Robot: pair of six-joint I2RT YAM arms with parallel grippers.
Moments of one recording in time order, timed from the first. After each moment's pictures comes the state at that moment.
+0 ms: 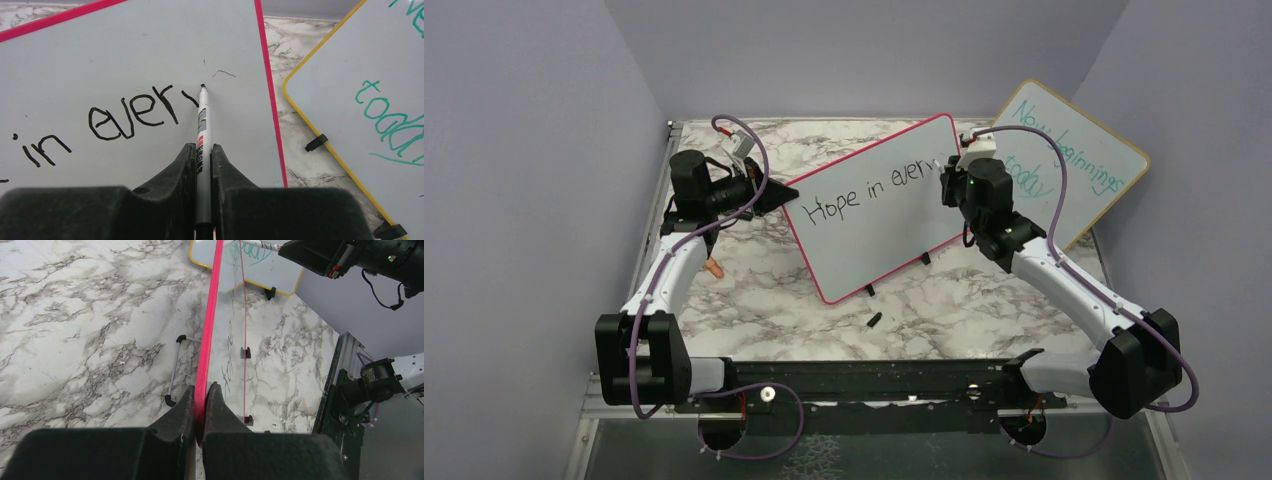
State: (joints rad) left arm 0.00 1.31 0.91 0.16 1.02 -0.22; right arm 0.47 1.26 0.96 0.03 0.32 0.11
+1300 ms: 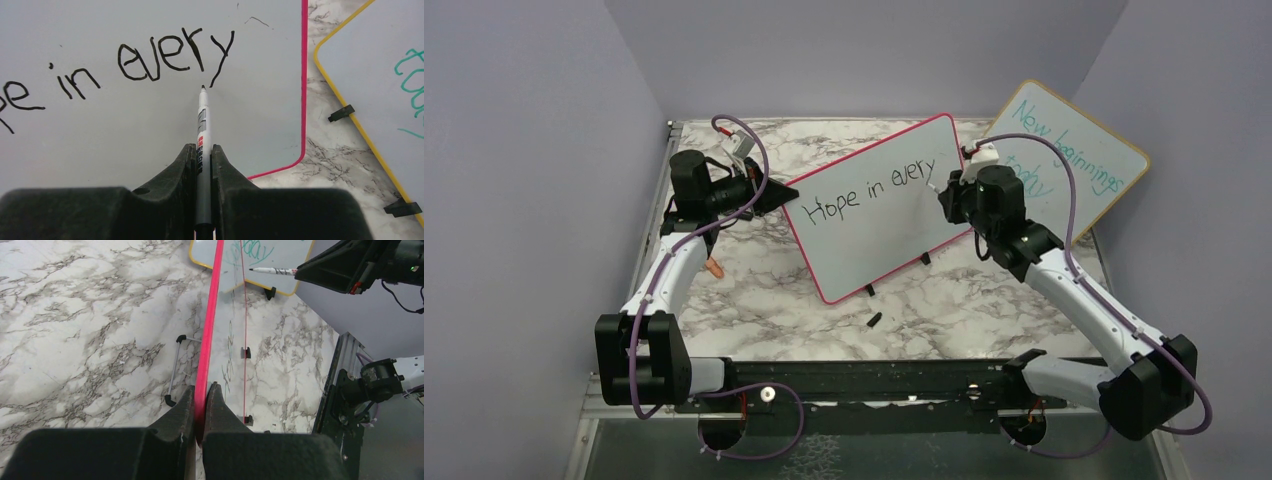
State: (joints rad) left arm 0.00 1.31 0.91 0.16 1.02 -0.22; right arm 0.46 1.17 0.96 -0.19 0.17 0.14
